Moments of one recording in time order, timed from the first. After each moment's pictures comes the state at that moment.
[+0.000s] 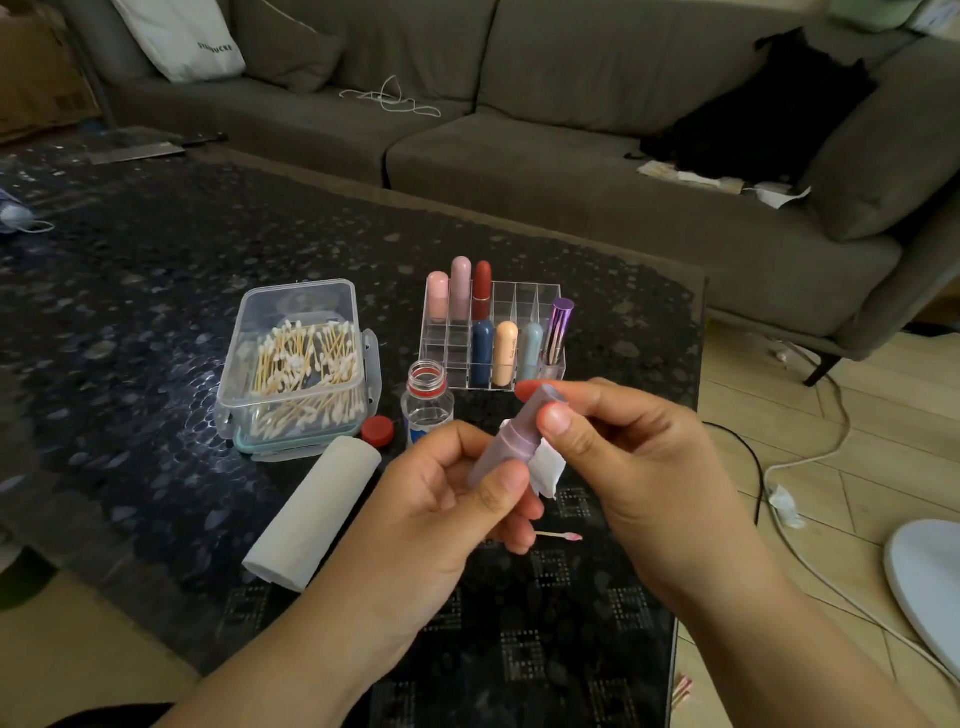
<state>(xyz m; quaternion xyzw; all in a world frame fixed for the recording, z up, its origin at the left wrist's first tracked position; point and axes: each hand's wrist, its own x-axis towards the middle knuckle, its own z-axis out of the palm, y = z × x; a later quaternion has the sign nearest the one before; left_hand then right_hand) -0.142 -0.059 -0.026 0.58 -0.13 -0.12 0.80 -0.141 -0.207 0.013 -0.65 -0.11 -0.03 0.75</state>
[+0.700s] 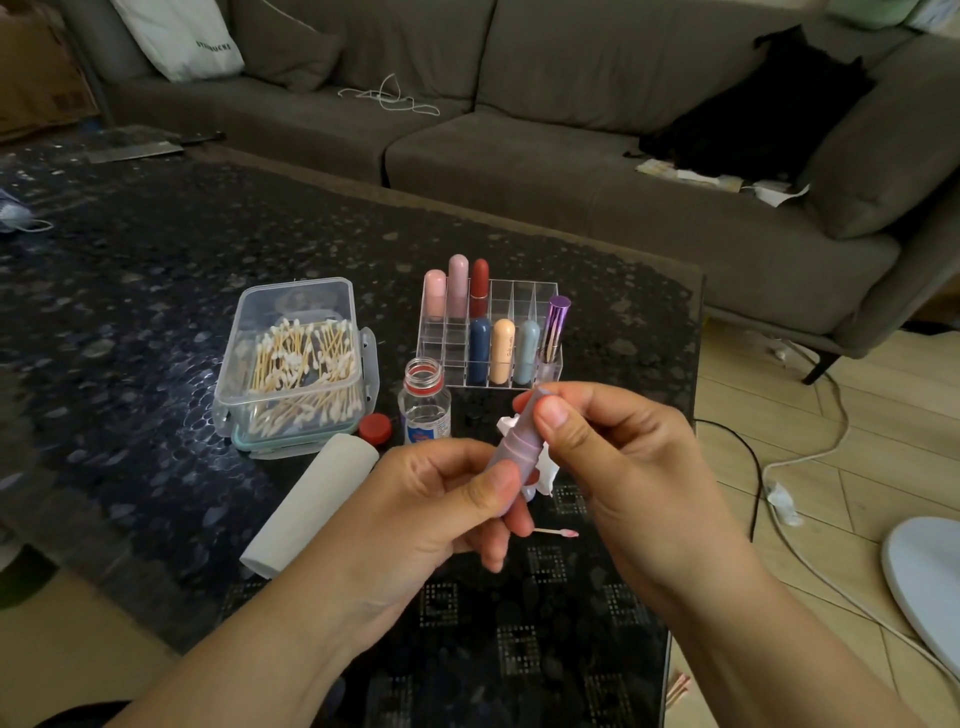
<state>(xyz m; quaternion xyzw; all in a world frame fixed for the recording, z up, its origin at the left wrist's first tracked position) -0.135 -0.054 -0.023 0.57 -0.10 -0.20 0.79 -0.141 -0.203 0.008 -0.63 -0.11 -0.02 0.77</state>
